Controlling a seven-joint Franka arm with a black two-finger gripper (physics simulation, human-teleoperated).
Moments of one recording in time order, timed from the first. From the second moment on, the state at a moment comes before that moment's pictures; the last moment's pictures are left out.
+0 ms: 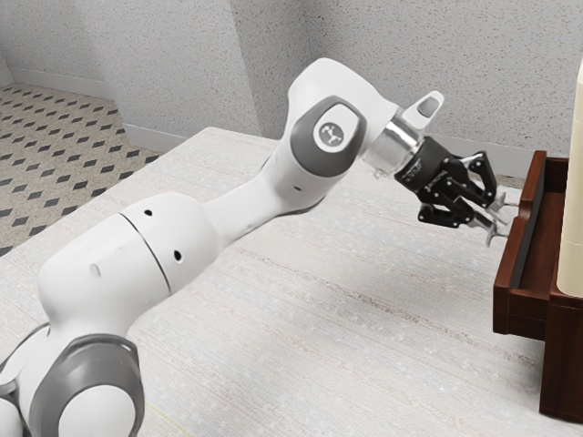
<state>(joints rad) 0.06 0.85 -0.39 -0.75 -0.48 1.92 -0.45</state>
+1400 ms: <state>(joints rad) 0.12 0.74 -0.32 -0.86 -0.48 1.84 -0.50</state>
